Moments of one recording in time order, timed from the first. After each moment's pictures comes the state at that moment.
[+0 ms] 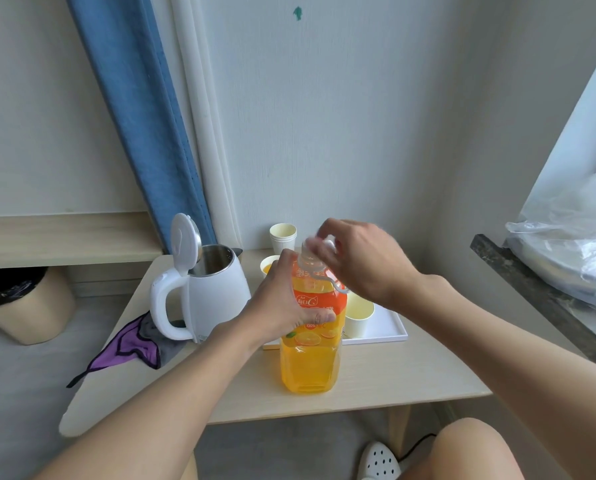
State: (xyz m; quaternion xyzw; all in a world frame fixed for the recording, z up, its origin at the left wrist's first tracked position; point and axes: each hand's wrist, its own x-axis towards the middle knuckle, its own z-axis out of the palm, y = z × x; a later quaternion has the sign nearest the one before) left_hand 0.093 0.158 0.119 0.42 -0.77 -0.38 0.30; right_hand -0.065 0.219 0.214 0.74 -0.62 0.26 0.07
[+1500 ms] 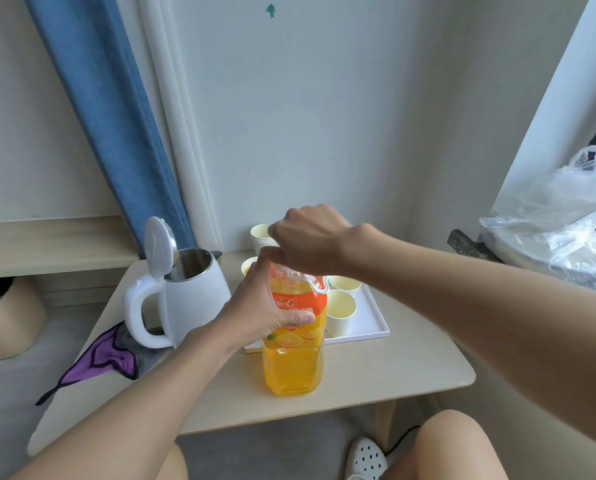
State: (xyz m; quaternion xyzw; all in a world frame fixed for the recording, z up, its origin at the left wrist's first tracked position) left_hand 0.095 0.157 0.122 0.41 -0.78 -0.37 0.29; right_hand -0.042 0.185 0.246 0.81 -0.56 -0.01 0.17
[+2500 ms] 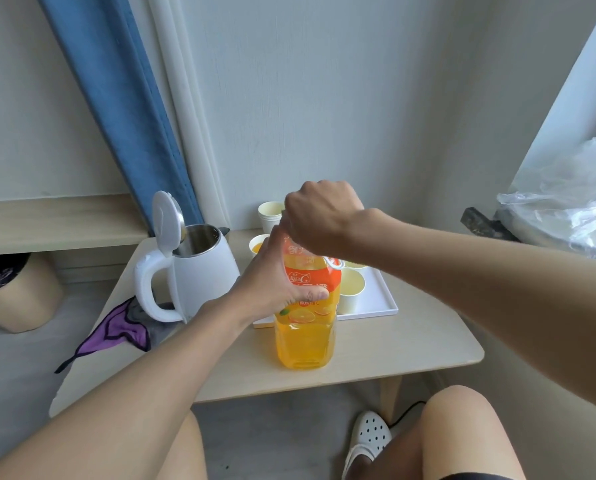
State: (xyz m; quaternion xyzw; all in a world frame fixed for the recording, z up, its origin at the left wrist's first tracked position) left_hand 0.089 0.161 0.125 0.40 -0.79 -0.36 0.29; right_hand -0.040 0.191 0.237 0.77 -0.60 0.00 0.21
